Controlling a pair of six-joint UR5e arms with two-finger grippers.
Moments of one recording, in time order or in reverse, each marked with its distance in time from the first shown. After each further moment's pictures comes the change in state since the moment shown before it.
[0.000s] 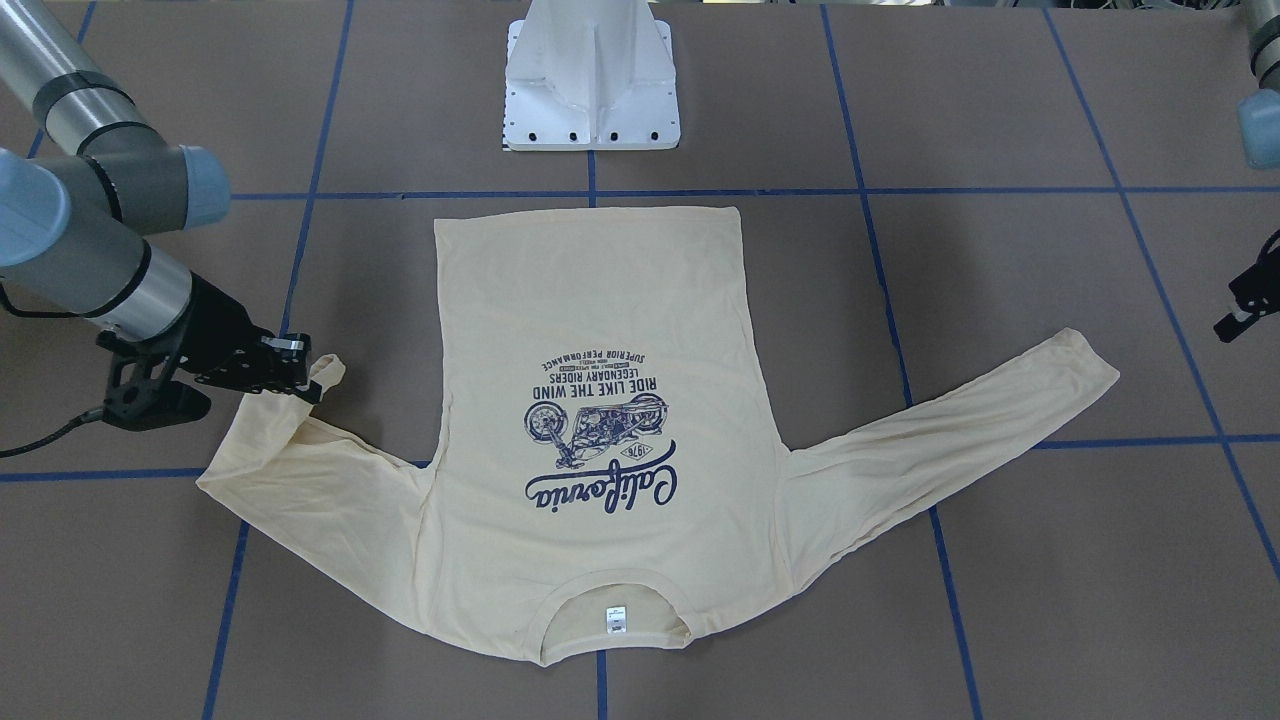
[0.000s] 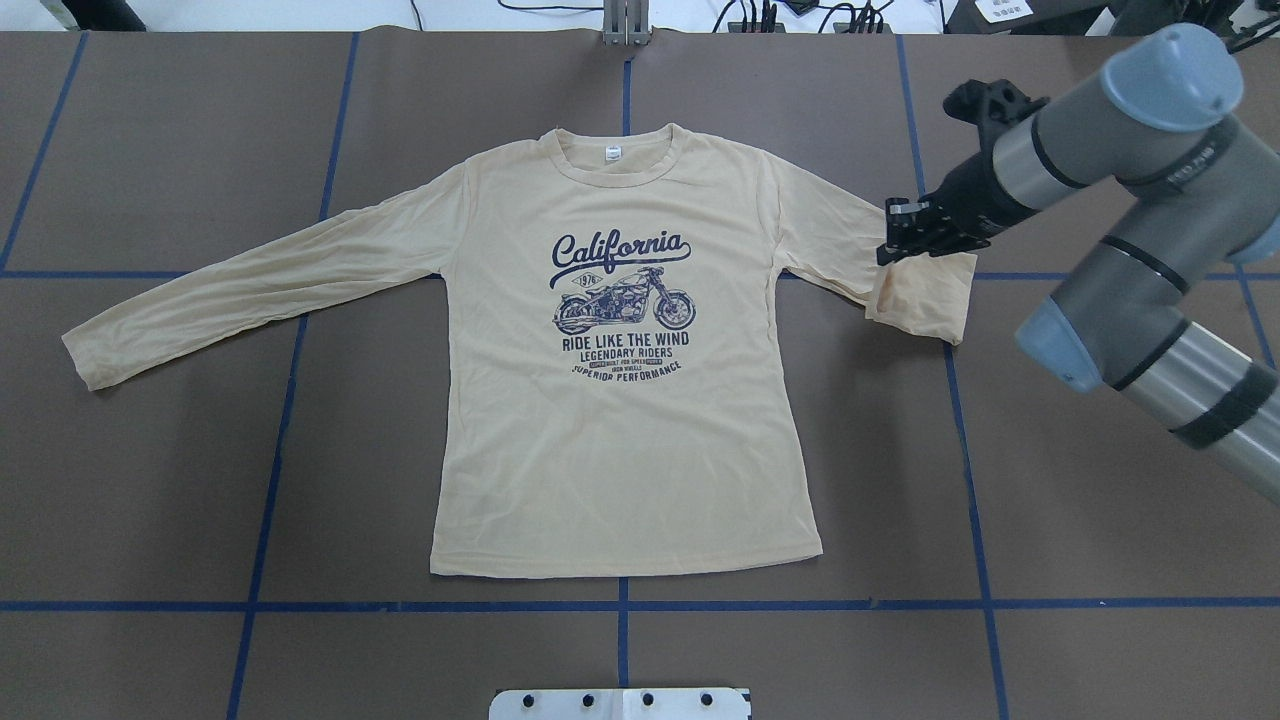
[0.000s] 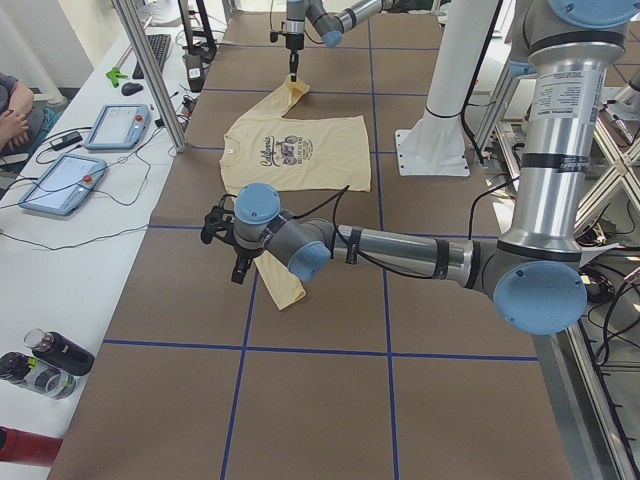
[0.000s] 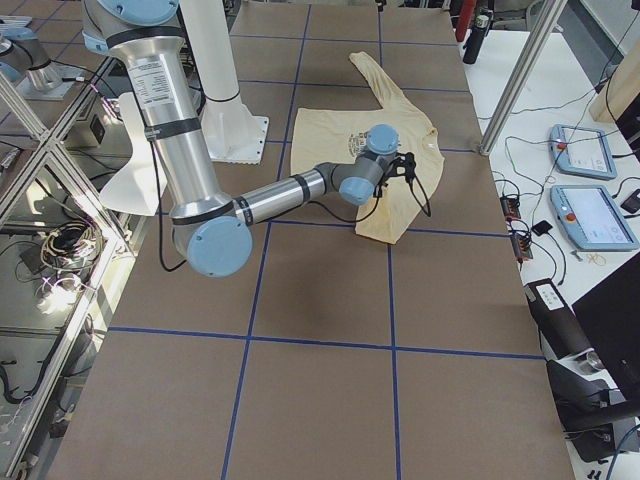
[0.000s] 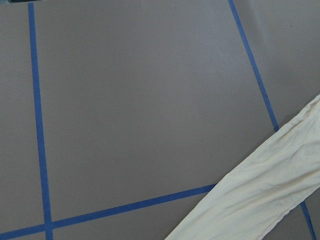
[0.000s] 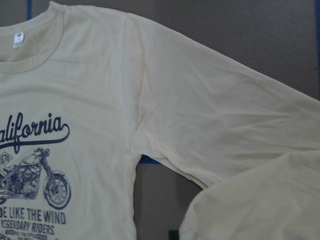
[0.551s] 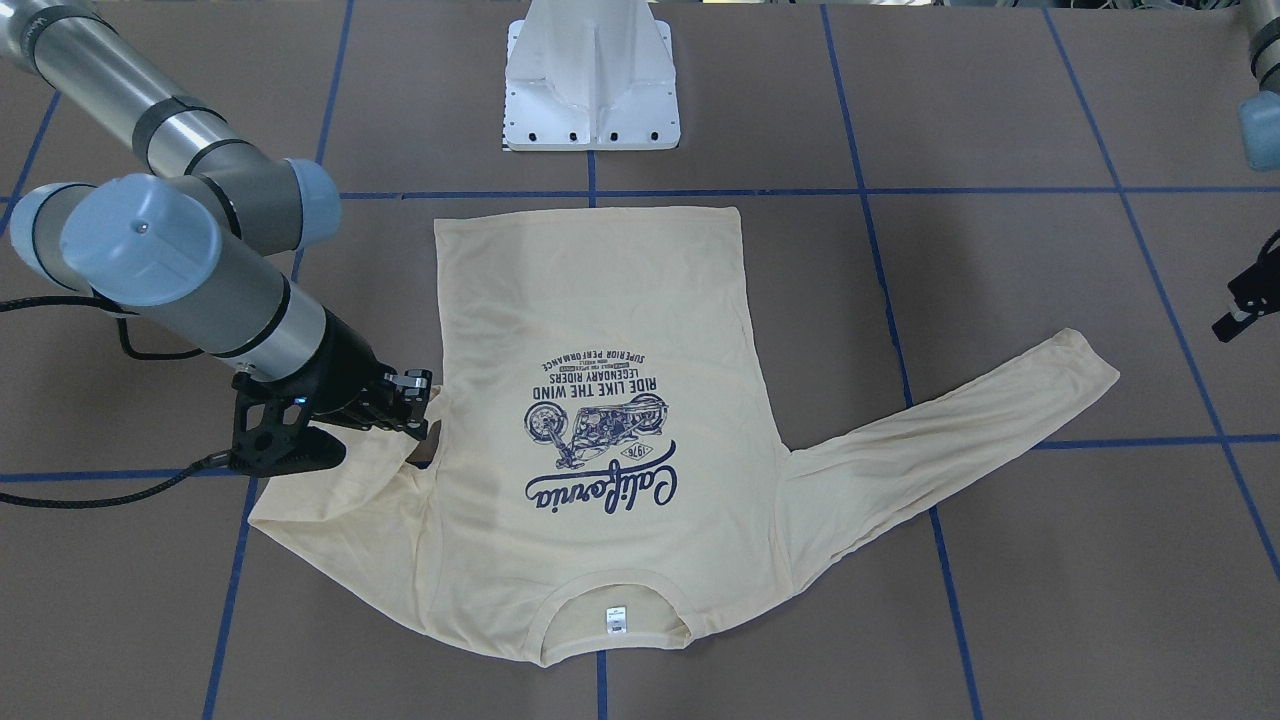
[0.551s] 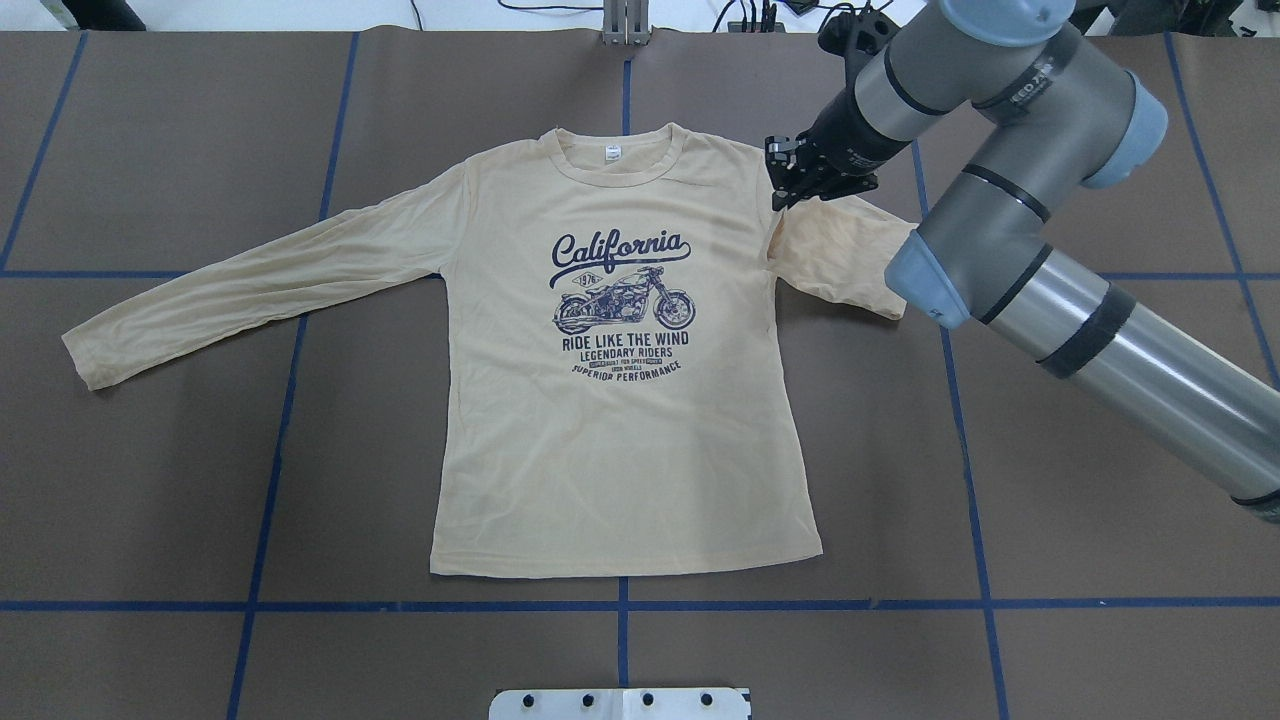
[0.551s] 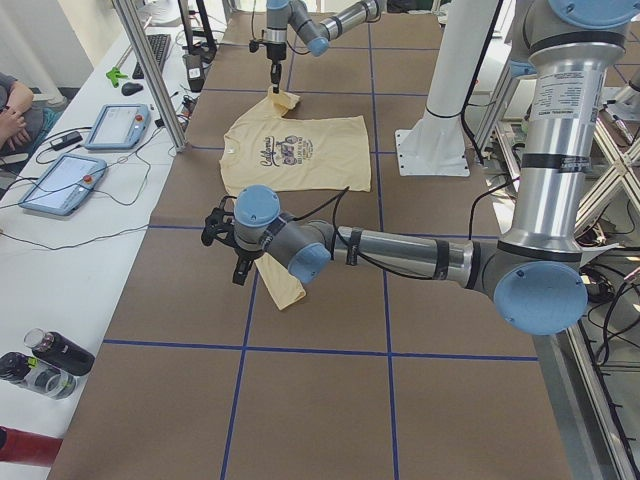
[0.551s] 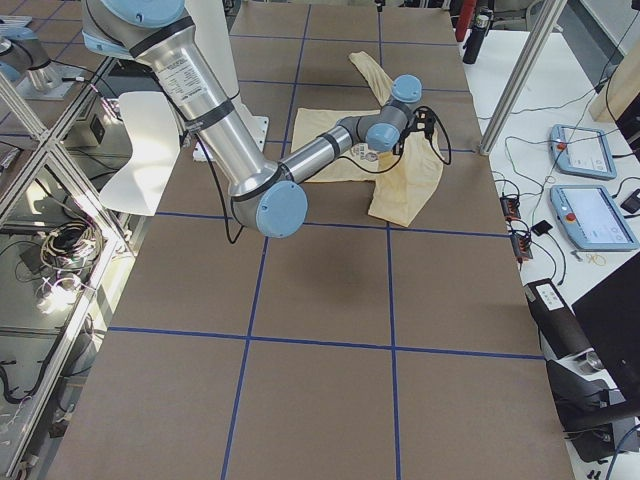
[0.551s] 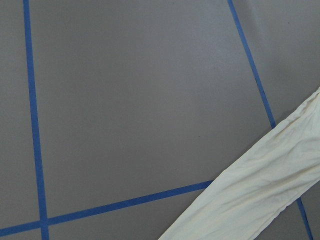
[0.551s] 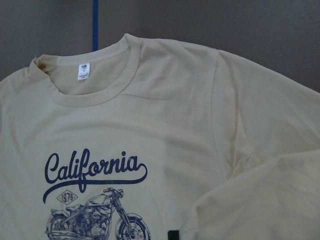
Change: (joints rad) left arm 0.000 0.000 0.007 0.000 -0.005 0.001; right arm -0.042 0.258 -0.146 -0.088 -0.073 0.026
